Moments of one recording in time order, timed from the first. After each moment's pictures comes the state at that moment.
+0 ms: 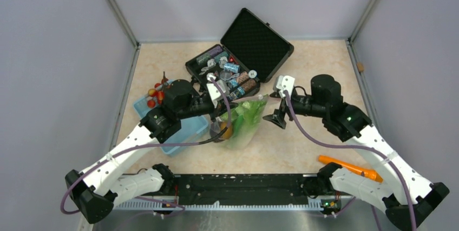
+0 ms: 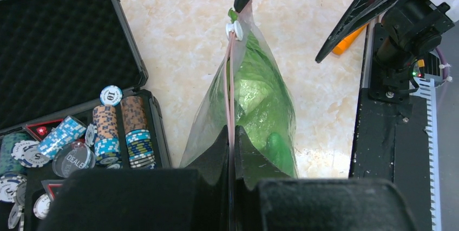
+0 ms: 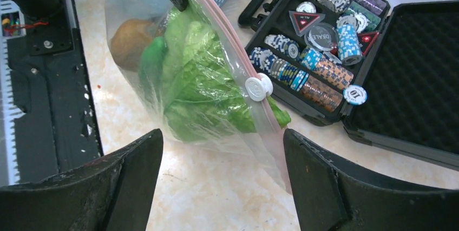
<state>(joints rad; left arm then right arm) -0.72 0.98 0.95 -0.19 0.51 0.19 0.62 0.90 1.04 -0.55 -0.51 -0.37</state>
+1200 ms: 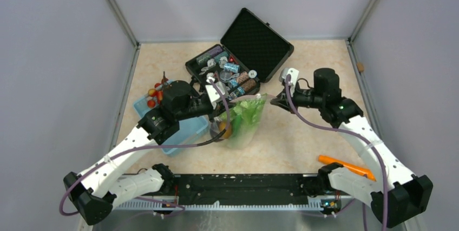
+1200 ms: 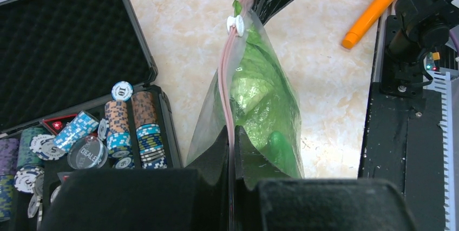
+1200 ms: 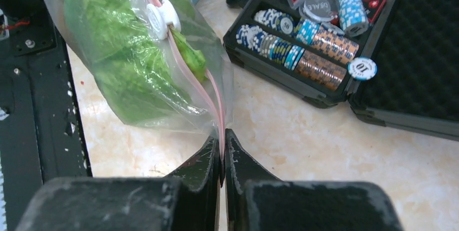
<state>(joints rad) -0.72 0.96 0.95 -0.22 0.48 0.22 0.38 1.00 0.92 -0.42 -0.73 -0.40</state>
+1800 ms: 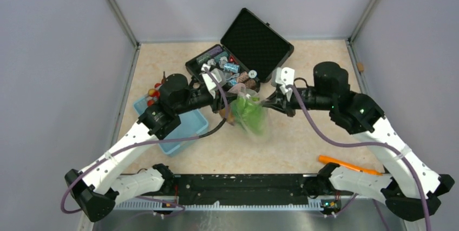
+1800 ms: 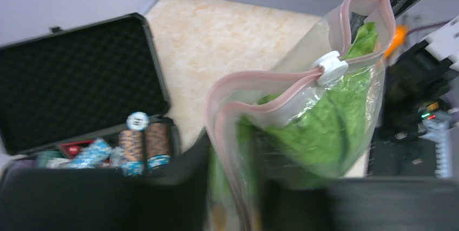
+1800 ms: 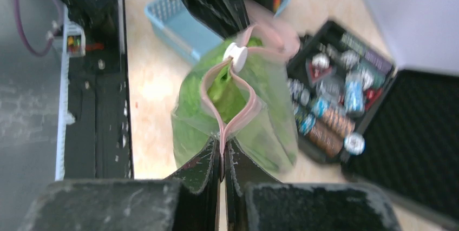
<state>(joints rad) -0.71 1.01 1.03 -0.11 0.47 0.13 0.68 1.01 1.34 -0.66 -0.60 -0.39</state>
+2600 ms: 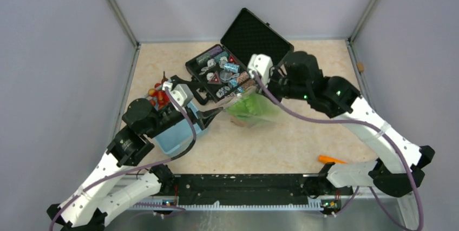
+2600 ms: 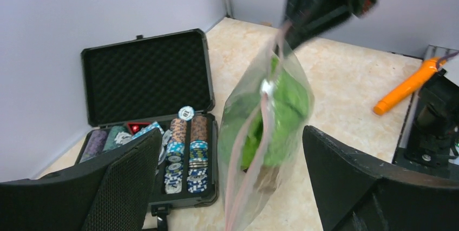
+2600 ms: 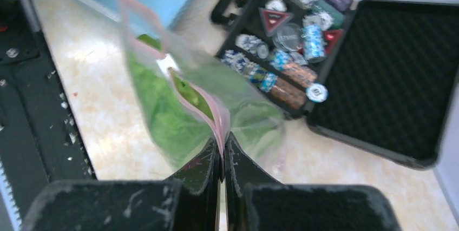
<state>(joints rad) -0.71 0.67 0.95 -0.22 0.29 0.13 0.83 1.25 1.64 -0.94 -0.12 -0.37</state>
